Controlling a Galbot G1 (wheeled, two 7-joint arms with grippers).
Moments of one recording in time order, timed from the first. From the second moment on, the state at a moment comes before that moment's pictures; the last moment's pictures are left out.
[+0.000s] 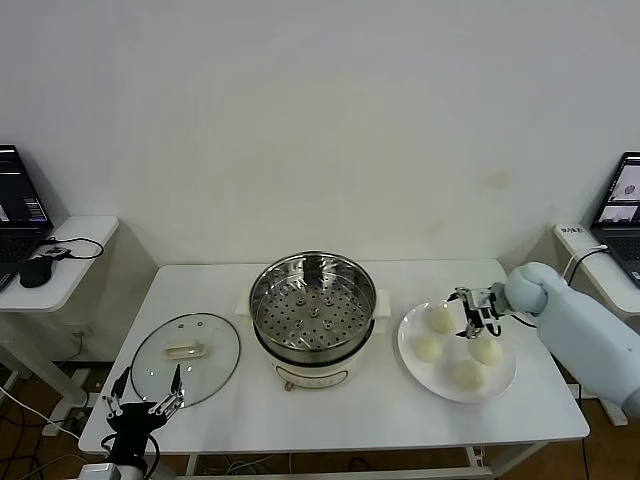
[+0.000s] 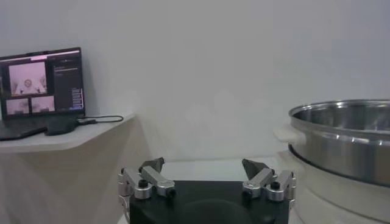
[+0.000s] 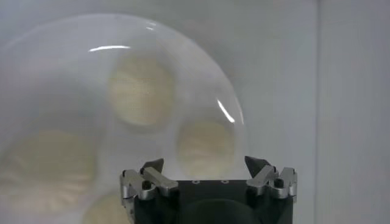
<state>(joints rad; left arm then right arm) 1.76 -1.30 -0.69 -2.11 -0.22 -0.02 -0.14 -0.18 0.80 -0.48 1.03 -0.32 0.03 -0.93</state>
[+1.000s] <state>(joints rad) 1.75 -1.29 -0.70 -2.09 -0.21 -0.04 -0.13 -0.08 0.94 -0.62 0.84 -0.37 0.02 -0.97</state>
